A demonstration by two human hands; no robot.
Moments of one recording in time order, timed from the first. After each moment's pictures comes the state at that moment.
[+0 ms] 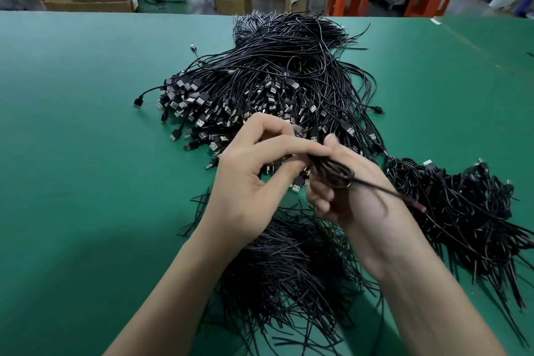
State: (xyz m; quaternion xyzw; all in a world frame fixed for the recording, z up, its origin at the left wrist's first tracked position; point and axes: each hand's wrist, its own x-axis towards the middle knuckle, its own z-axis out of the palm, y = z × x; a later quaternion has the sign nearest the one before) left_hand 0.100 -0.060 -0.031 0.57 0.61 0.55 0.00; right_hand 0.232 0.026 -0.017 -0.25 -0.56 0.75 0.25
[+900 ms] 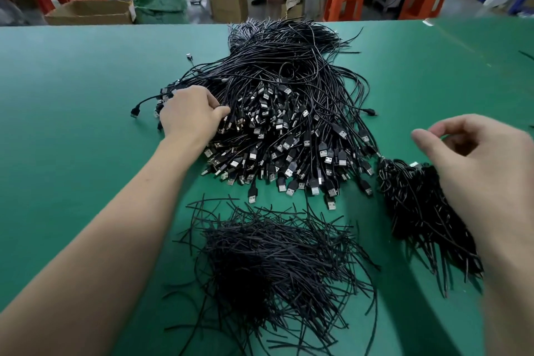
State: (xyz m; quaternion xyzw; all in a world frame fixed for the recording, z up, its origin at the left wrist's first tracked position) left_hand -0.042 0.009 -0.028 0.31 0.91 0.25 -0.06; right_hand 0.308 0.111 0.004 -0.47 -0.74 0.23 0.42
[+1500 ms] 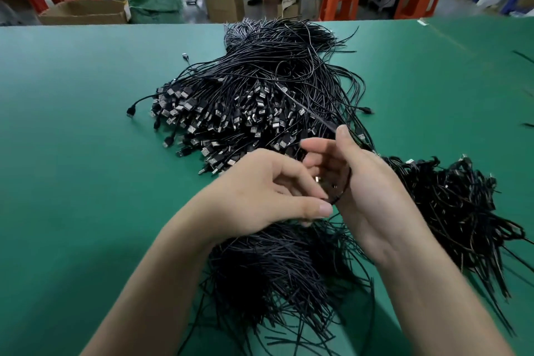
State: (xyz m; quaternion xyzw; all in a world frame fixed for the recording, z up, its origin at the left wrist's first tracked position) left_hand 0.102 -0.056 0.000 0.51 0.63 0.41 0.41; right_hand 0.239 0.046 -0.012 -0.32 -0.52 0.74 0.27
